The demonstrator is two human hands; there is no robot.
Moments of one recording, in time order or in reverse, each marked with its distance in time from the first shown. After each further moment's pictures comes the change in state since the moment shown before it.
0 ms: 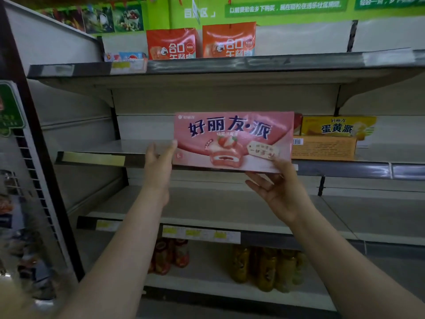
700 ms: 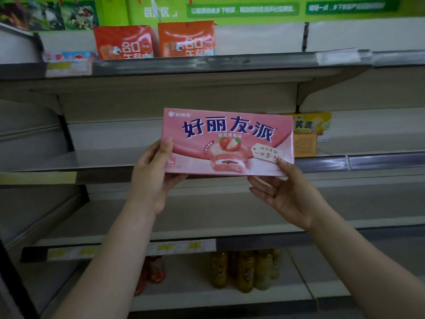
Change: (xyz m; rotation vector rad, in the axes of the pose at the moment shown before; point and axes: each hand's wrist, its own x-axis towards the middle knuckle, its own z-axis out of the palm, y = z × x) left_hand -0.008 -0.001 0.050 -0.174 -0.299 -0.019; right_hand -0.009 -0.046 -0.048 -0.058 0.069 0.046
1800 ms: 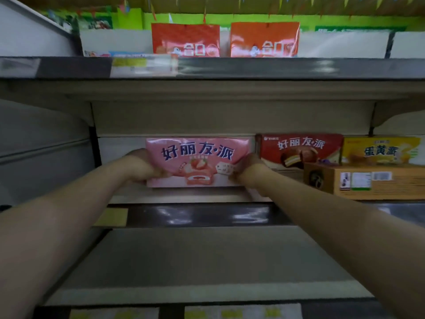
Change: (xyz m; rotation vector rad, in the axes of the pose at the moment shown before) left_hand 0.233 0.046 -0.191 1.152 -0.240 -0.059; right_hand 0.237 0.098 0.197 -1.578 0.119 -0.141
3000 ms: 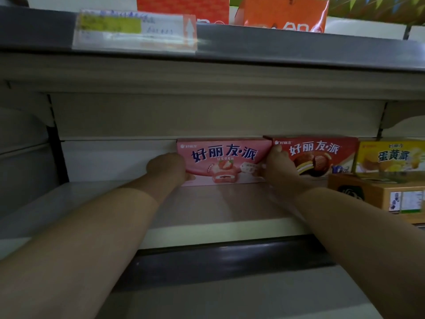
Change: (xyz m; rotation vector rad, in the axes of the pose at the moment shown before) left_hand 0.124 0.012 0.060 0.554 0.012 -0.035; right_hand 0.098 0.056 0.002 -0.202 0.330 0.225
